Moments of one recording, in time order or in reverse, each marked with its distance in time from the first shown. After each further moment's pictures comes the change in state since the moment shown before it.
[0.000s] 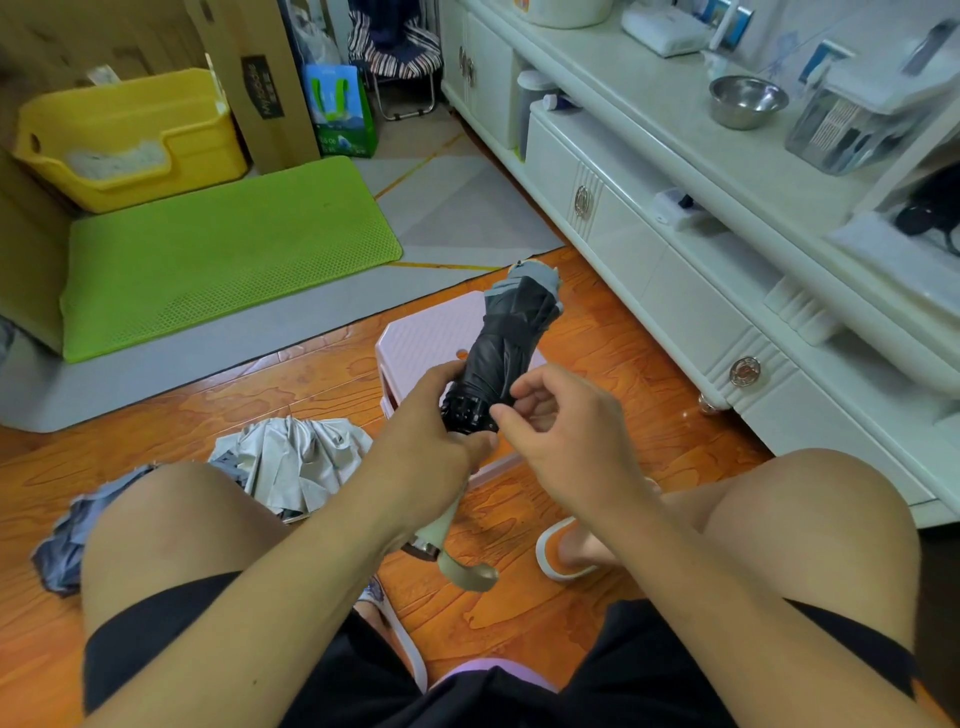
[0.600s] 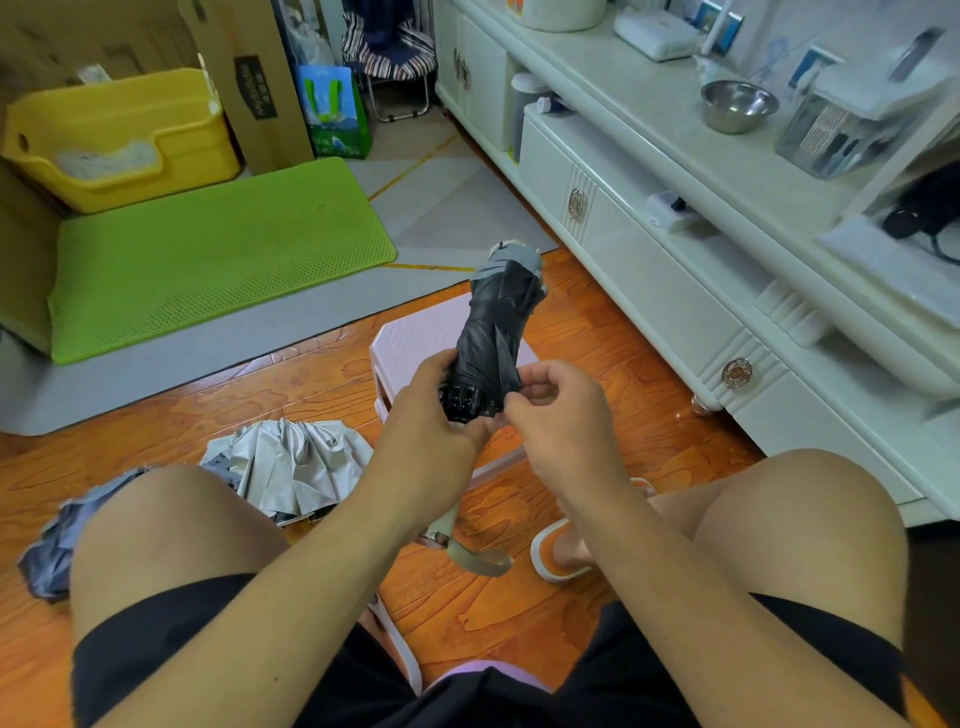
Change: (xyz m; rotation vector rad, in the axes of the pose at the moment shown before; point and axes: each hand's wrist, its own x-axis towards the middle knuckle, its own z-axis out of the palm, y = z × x) left_hand 0.003 0.005 0.010 -0.008 0.077 0.074; right_hand 0.011 -0.005 0.008 0.208 0.054 0.361
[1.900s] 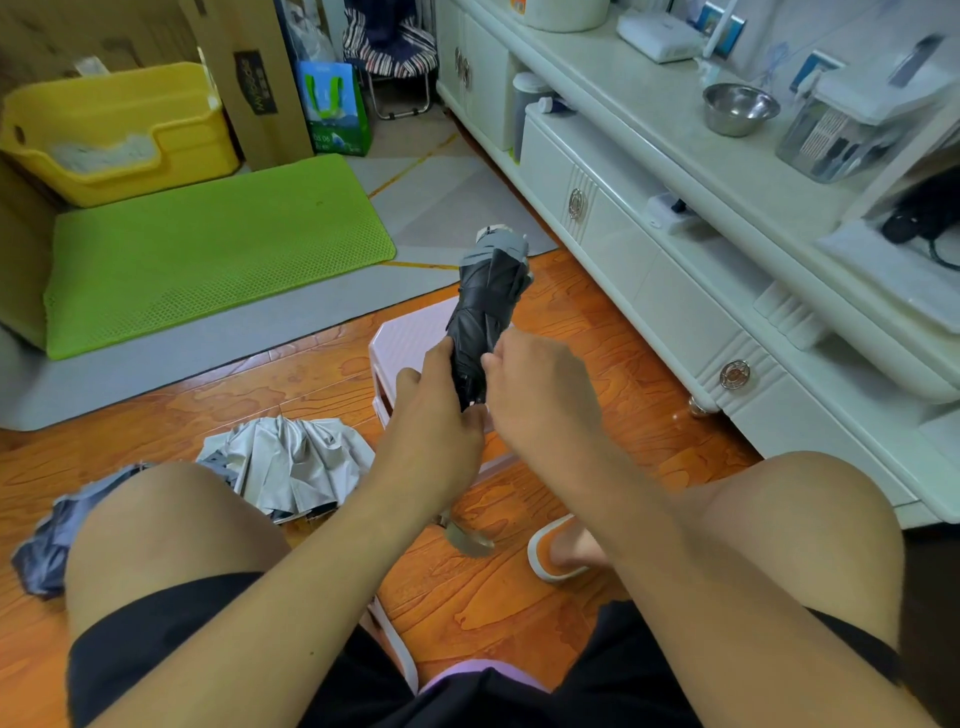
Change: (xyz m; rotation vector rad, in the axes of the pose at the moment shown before) left_hand 0.025 -0.021 0.011 0.244 0.123 0.122; right_hand 0.018 -0.038 0.009 -0.741 -0.065 -0.296
